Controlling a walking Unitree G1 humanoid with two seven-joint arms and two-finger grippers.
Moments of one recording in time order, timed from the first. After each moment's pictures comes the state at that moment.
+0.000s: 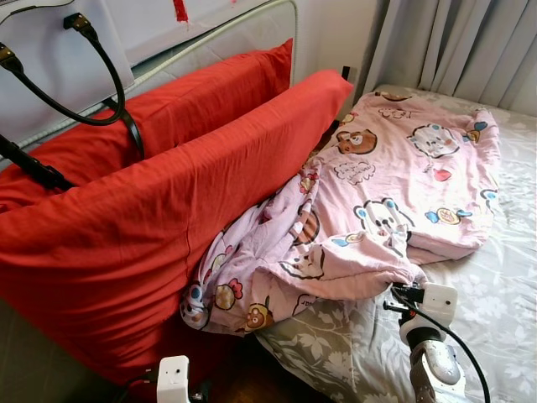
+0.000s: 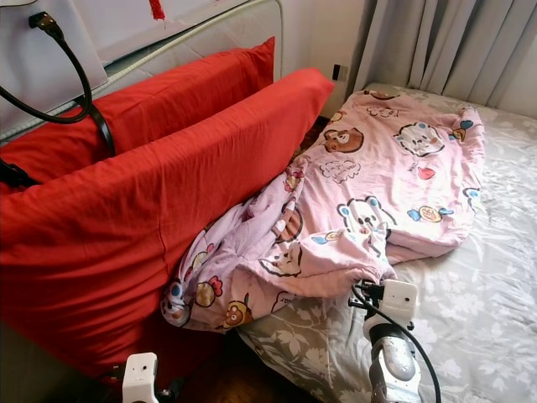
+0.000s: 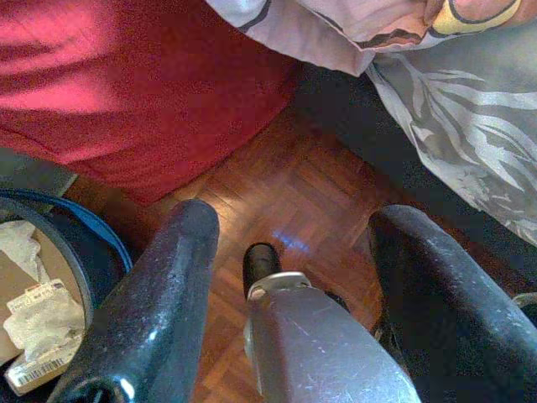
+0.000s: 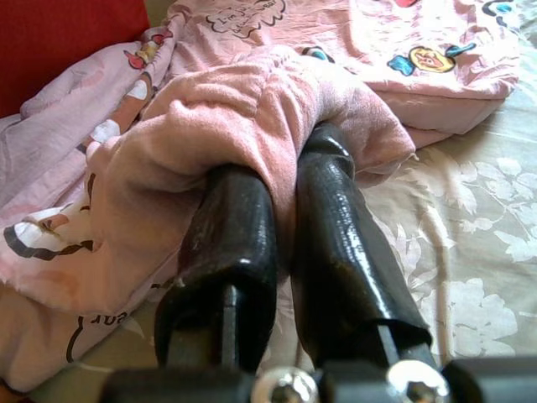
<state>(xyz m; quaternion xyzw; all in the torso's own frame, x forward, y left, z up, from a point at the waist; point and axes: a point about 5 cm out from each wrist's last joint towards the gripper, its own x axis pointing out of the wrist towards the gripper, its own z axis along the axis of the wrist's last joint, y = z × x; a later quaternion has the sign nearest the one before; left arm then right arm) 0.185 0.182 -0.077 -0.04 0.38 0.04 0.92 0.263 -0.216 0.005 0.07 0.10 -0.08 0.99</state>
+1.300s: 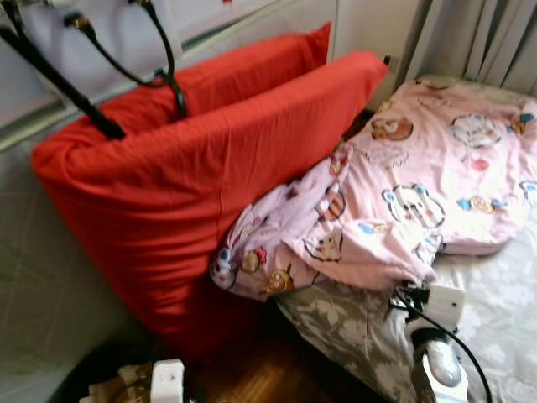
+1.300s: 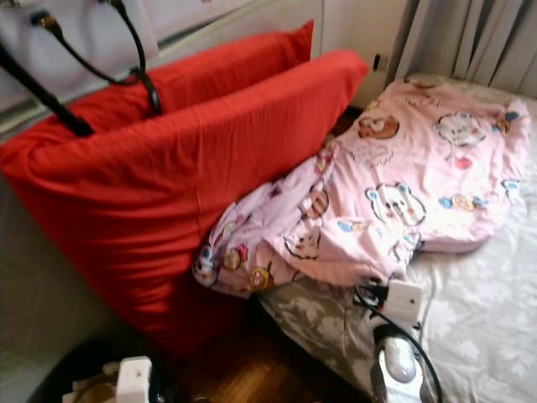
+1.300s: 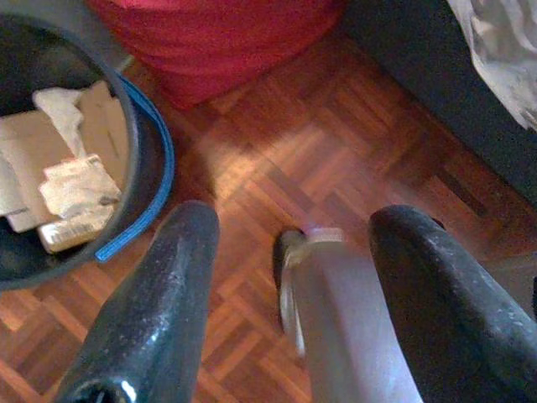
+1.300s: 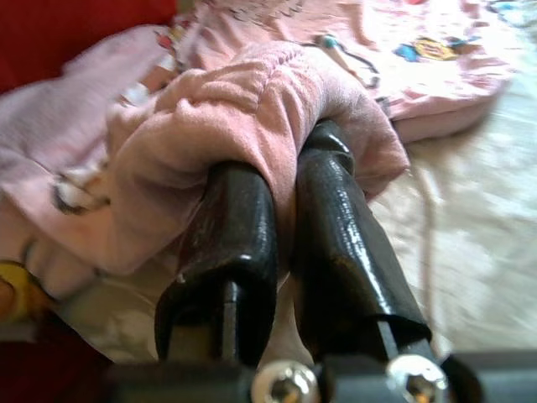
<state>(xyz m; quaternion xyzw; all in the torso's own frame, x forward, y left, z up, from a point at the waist) 0.182 0.185 -0.078 -0.04 0.38 0.04 0.92 0.258 -0.226 0.009 0.04 0.07 -0.12 0.99</state>
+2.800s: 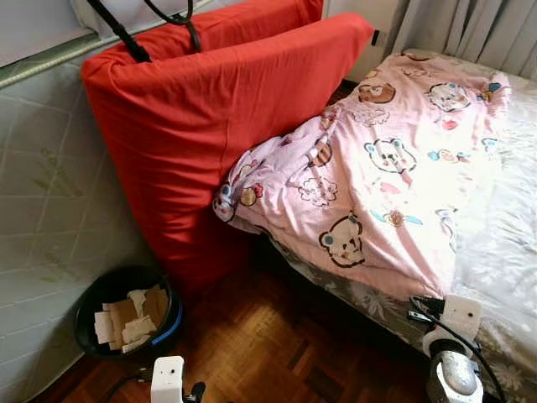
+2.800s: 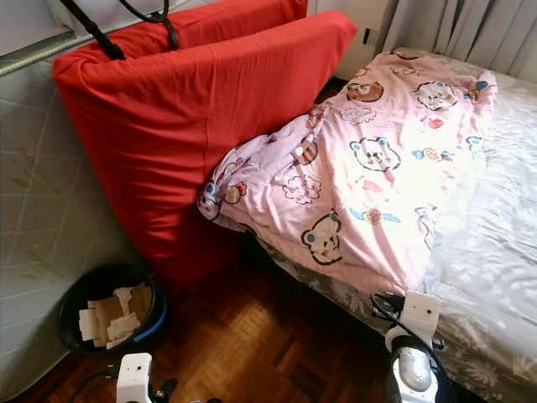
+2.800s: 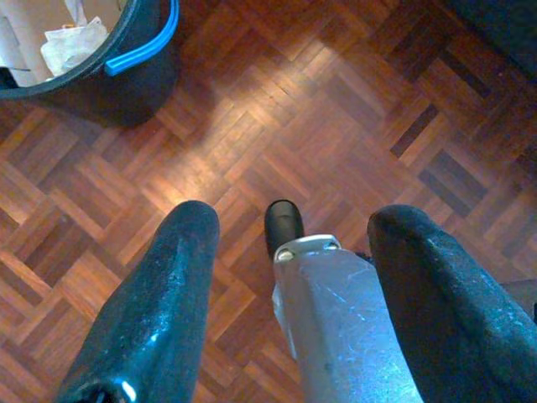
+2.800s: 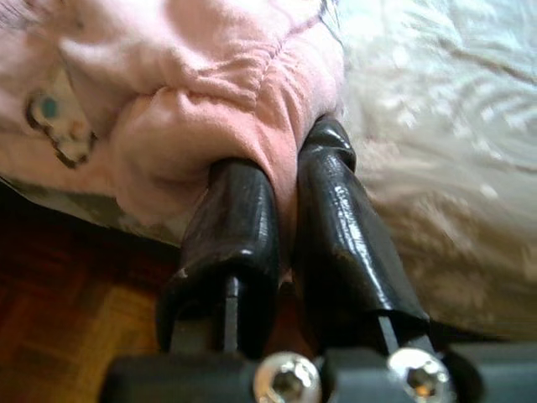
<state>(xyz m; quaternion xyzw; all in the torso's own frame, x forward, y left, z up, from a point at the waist) 0.186 0.190 -0.076 -0.03 0.38 0.04 0.92 0.242 -0.252 -0.011 0.01 0.16 -0.19 0.97</state>
